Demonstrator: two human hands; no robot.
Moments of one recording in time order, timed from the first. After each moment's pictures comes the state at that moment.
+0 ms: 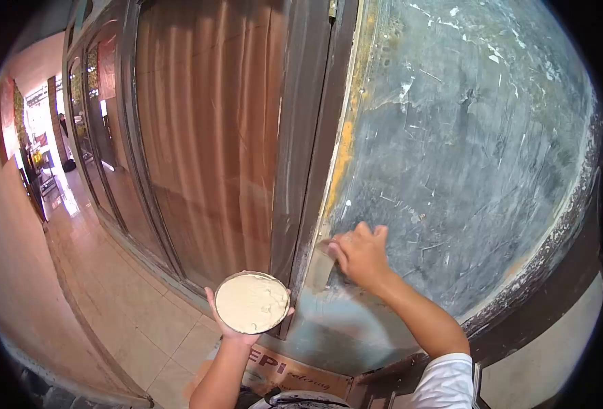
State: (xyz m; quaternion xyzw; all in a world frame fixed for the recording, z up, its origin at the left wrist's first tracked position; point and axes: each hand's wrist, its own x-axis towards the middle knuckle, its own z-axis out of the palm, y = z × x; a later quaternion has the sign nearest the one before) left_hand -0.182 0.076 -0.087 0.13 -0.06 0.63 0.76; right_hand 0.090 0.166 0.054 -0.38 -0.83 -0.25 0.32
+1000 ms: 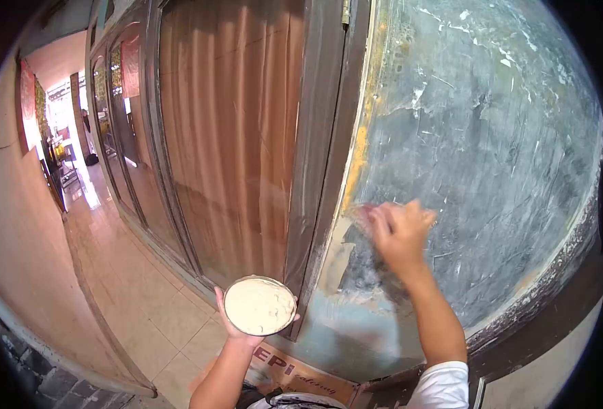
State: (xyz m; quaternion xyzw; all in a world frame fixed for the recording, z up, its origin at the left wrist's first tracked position) left_hand -0.185 0.062 -0.087 0.13 -0.02 0.64 0.76; right_hand 0.102 0.171 0.102 -0.36 -0.73 -0.34 0.47
